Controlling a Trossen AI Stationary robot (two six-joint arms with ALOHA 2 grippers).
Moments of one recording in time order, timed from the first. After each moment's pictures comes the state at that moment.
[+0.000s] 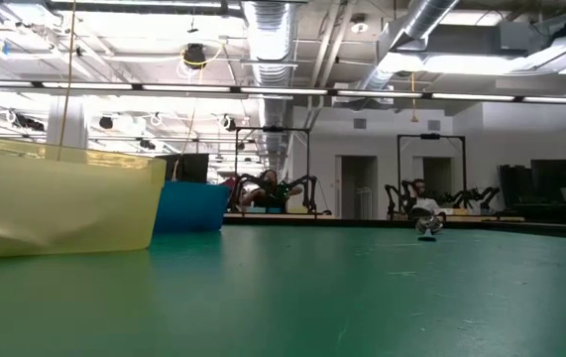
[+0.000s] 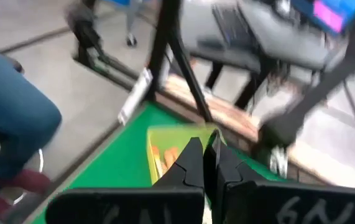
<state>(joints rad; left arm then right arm) -0.48 1.17 1.78 -1.16 -0.29 -0.24 0.31 1.85 1.95 -0.46 0.00 -0.29</state>
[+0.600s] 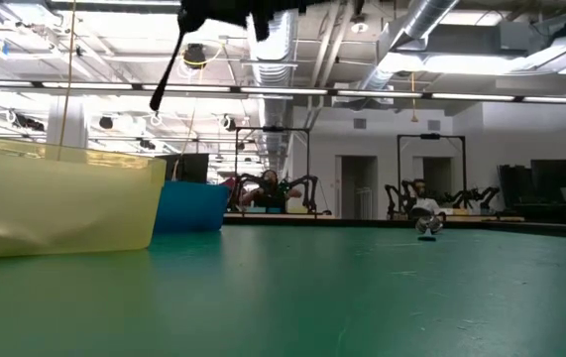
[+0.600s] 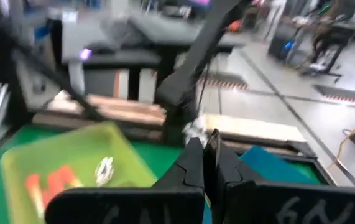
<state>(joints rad) -0.67 0.94 1.14 -0.60 -0.61 -0.22 0.03 1.86 1.47 0.25 0.04 -0.13</state>
